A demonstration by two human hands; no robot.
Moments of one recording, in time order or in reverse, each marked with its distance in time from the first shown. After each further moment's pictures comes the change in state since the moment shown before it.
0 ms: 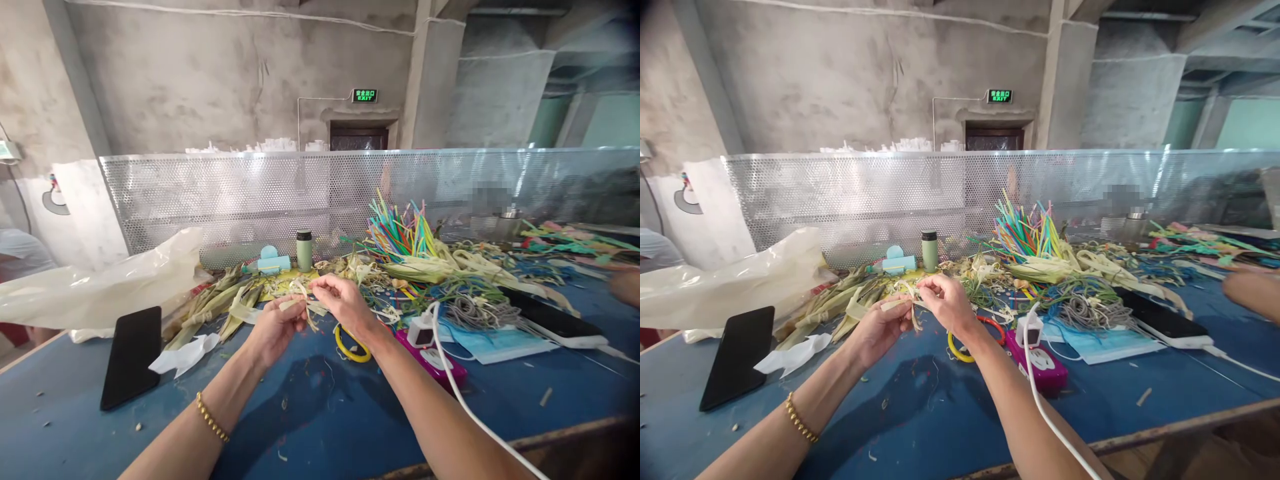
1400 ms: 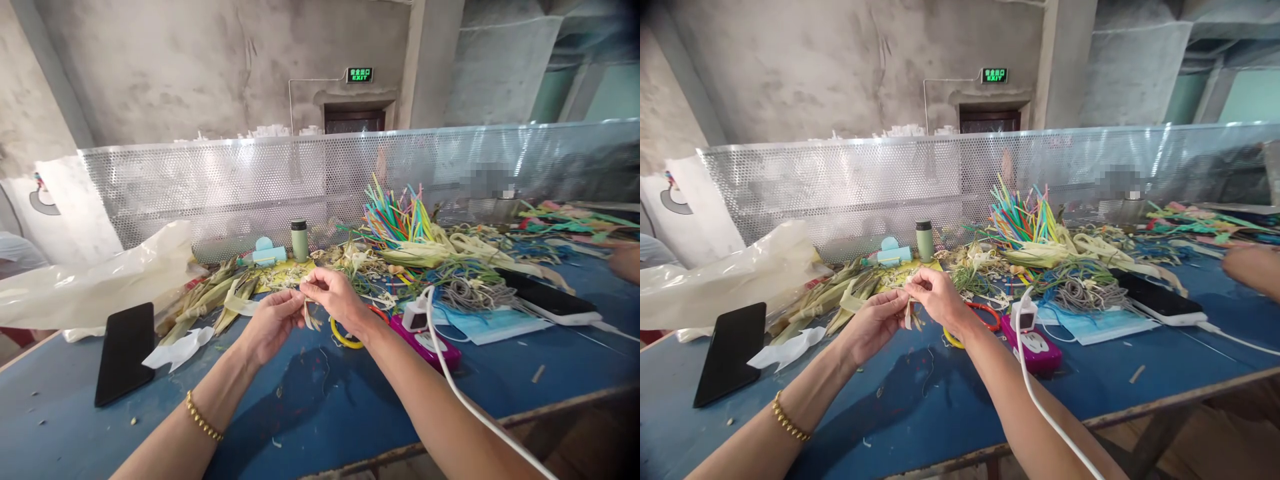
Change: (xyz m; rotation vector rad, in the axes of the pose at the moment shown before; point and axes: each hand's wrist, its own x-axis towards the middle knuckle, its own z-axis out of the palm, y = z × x) left_hand -0.008 0.000 0.008 0.079 -0.035 -0.069; right_hand -0.004 0.004 0.010 0.193 -0.065 0.035
